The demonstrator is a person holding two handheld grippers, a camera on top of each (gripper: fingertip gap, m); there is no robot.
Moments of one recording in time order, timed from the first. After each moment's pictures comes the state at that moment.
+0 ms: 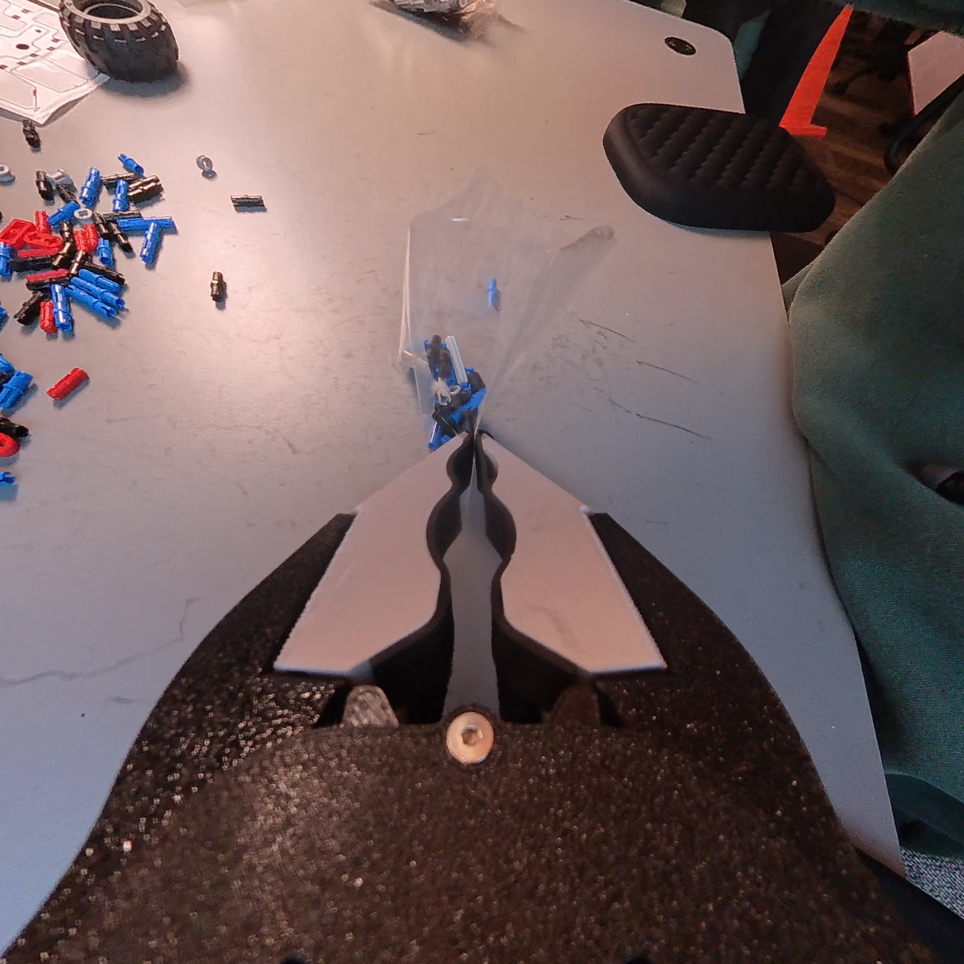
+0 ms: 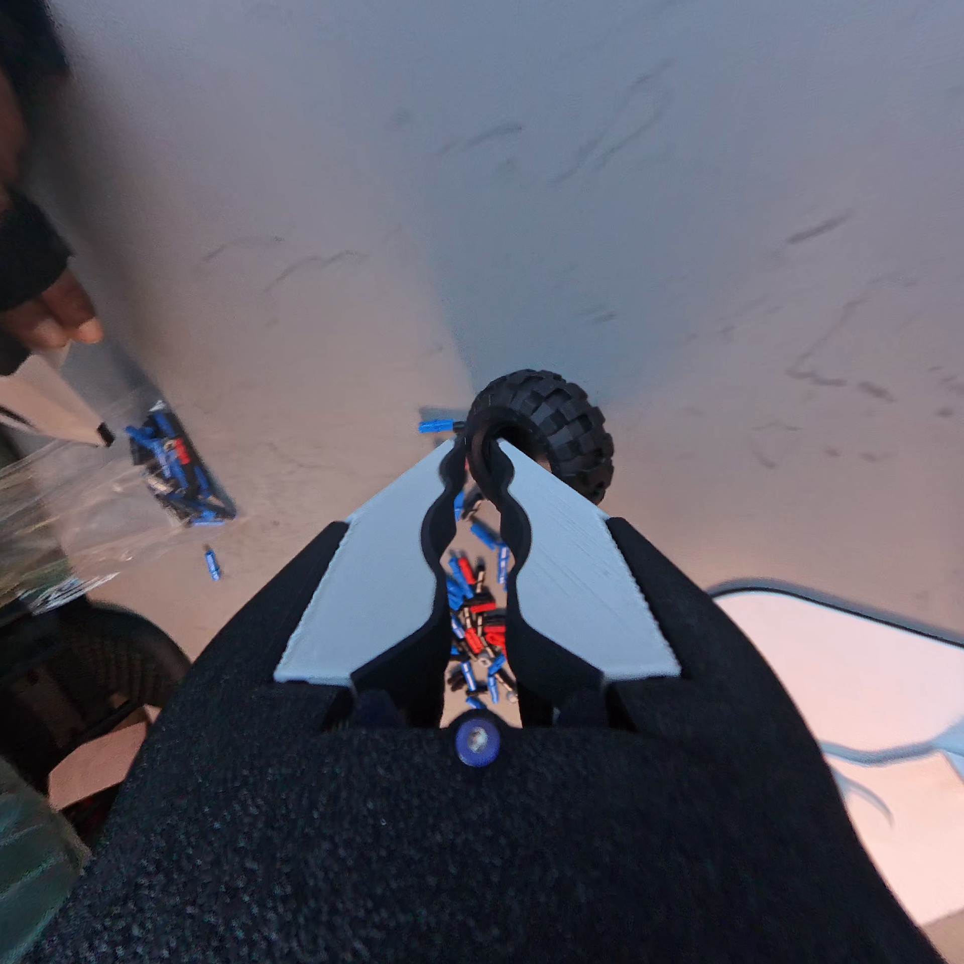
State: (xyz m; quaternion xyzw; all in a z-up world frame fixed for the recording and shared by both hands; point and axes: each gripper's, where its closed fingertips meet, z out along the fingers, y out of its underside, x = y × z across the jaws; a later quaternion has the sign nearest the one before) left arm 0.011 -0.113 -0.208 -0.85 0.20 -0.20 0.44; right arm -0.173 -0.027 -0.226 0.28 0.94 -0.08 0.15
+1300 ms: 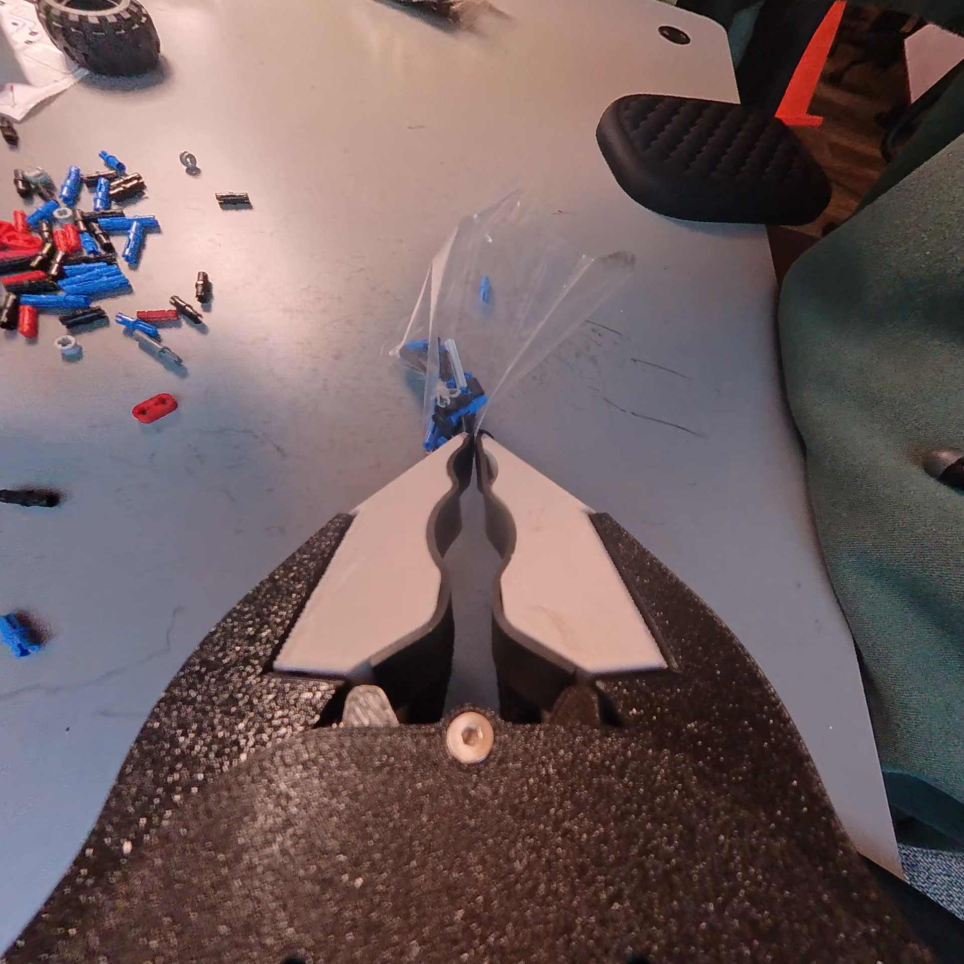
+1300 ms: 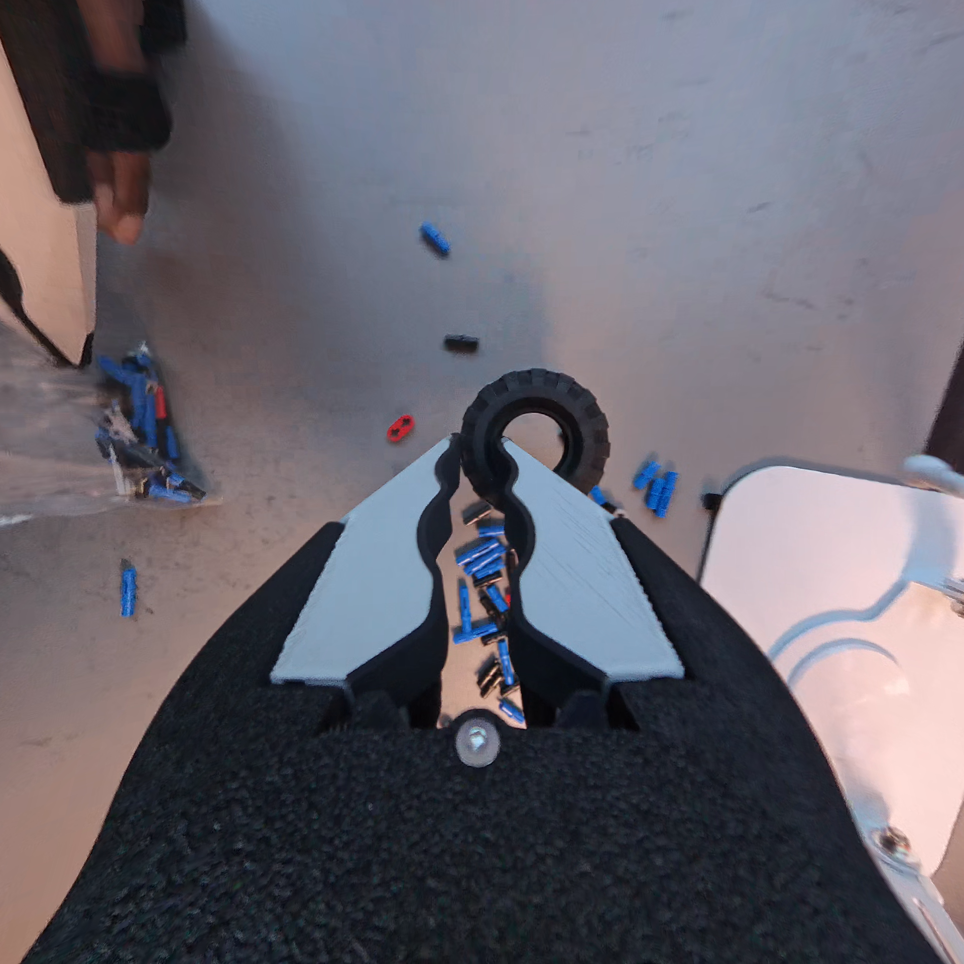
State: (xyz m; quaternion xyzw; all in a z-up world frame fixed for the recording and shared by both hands) left arm 0.015 -0.113 -0.209 -0.85 0.20 -0.20 0.44; right arm -0.123 -0.007 -0.191 0.25 0.94 -0.22 -0.06
